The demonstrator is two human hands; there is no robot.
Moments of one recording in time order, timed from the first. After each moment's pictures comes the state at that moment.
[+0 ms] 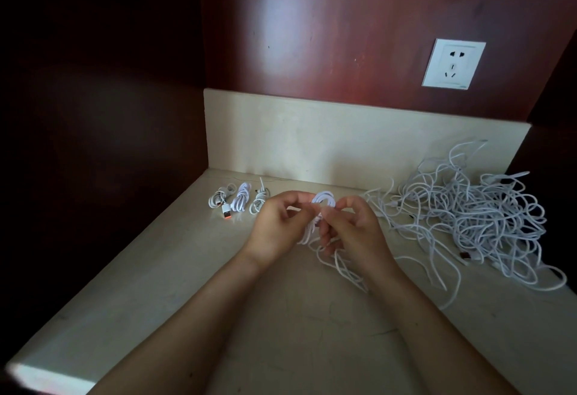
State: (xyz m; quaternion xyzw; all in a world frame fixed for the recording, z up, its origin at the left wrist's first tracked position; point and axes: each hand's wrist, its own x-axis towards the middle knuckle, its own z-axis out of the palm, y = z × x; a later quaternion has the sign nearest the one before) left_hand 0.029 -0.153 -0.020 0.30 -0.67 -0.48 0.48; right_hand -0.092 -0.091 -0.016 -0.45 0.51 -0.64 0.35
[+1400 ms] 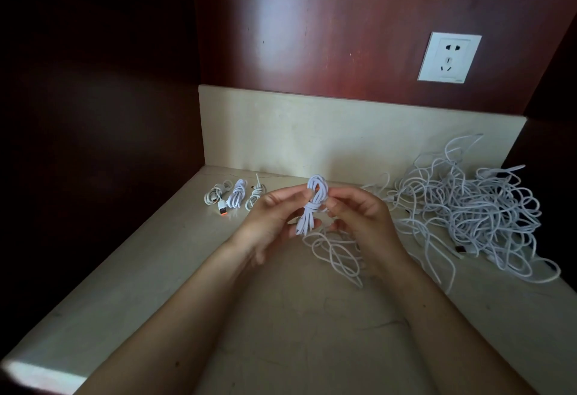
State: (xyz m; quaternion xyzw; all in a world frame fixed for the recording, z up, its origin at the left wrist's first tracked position) left_hand 0.033 -0.149 -0.011 0.22 -0.51 -0.72 0.41; right_hand -0.119 -0.096 -0.018 -0.52 0.47 -0.65 0.31
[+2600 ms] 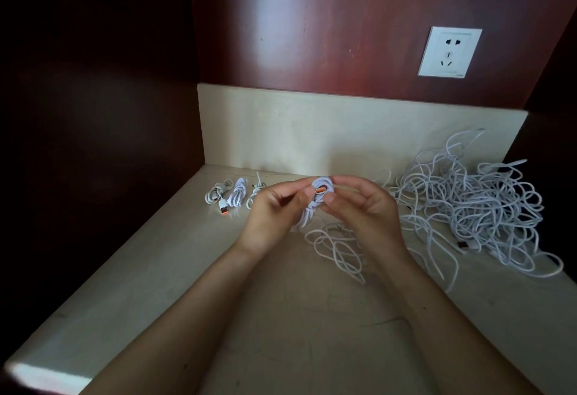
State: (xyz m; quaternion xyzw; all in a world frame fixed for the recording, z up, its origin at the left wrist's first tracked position) left_hand 0.032 -0.154 -0.017 0.20 -0.68 -0.49 0.50; right_hand -0.105 -0.087 -0.007 -0.46 0.45 -0.70 0.32
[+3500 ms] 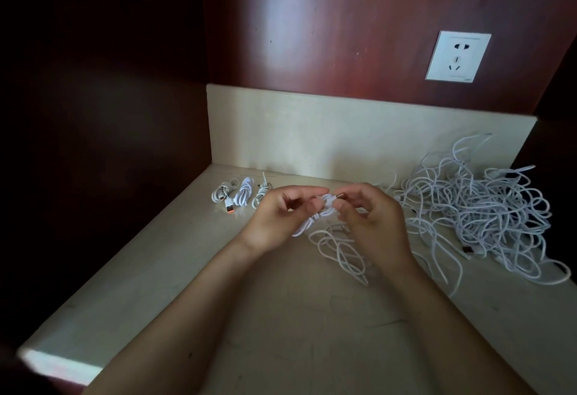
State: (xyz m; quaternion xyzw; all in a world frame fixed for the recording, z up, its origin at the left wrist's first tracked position) left_hand 0.034 -0.161 -0.020 0.24 -0.70 -0.50 0.44; right_hand -0.120 -0.093 -0.019 -0.57 0.55 -0.60 0.11
